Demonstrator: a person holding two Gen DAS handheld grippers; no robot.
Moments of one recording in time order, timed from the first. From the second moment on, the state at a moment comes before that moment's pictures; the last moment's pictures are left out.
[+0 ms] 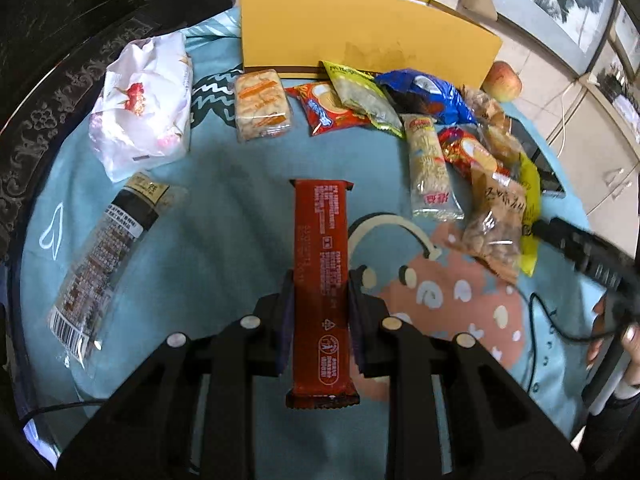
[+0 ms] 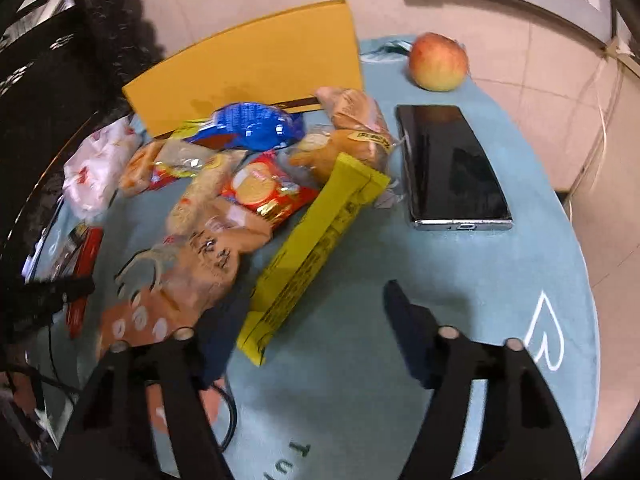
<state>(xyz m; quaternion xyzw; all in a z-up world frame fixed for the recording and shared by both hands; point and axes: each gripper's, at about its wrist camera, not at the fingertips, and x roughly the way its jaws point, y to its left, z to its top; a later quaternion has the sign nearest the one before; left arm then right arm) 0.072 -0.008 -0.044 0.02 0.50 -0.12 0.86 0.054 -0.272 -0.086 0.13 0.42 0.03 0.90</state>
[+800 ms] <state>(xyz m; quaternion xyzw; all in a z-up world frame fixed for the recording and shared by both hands) 0.073 -0.026 0.014 0.06 0.46 -0.13 0.88 0.048 -0.295 0.010 0.20 0.33 0.10 0.92</state>
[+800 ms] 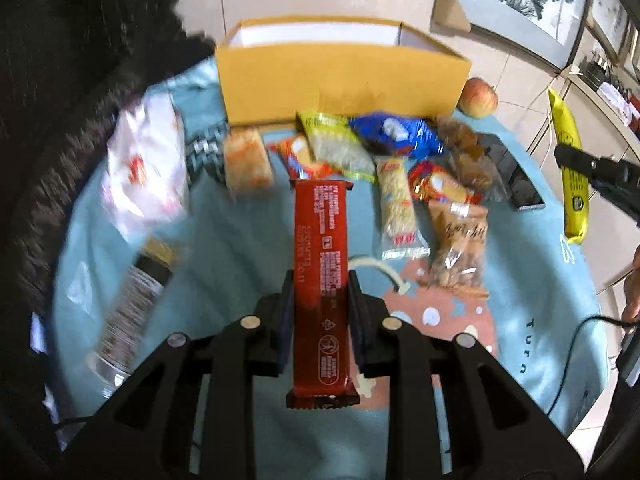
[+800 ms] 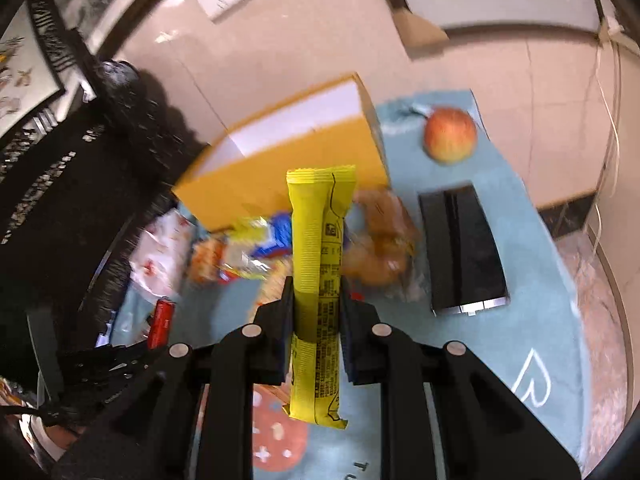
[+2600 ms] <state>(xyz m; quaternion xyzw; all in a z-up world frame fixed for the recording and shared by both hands) 0.148 0.035 0.026 0.06 0.49 0.07 0.87 0.071 -0.259 0.047 0.23 0.27 0.16 0.92</state>
